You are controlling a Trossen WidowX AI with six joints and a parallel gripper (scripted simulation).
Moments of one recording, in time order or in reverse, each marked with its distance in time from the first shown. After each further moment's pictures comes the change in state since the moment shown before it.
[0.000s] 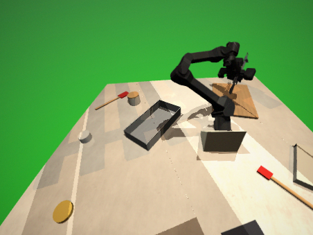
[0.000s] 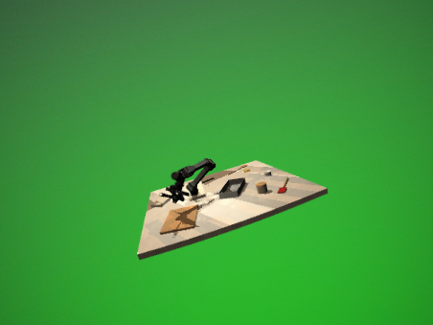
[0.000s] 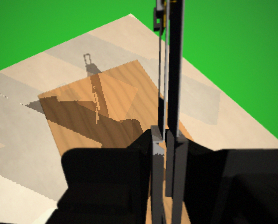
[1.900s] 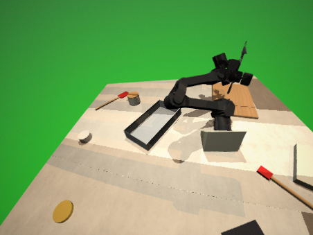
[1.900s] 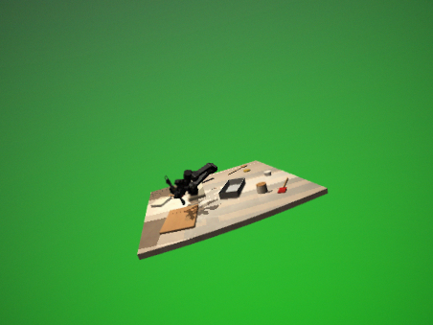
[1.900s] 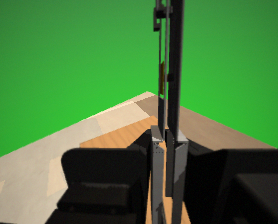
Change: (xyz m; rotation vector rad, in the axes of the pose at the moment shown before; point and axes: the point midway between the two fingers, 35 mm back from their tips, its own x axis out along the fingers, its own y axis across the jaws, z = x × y) arm -0.028 0.005 -0.001 0.157 -0.587 0.157
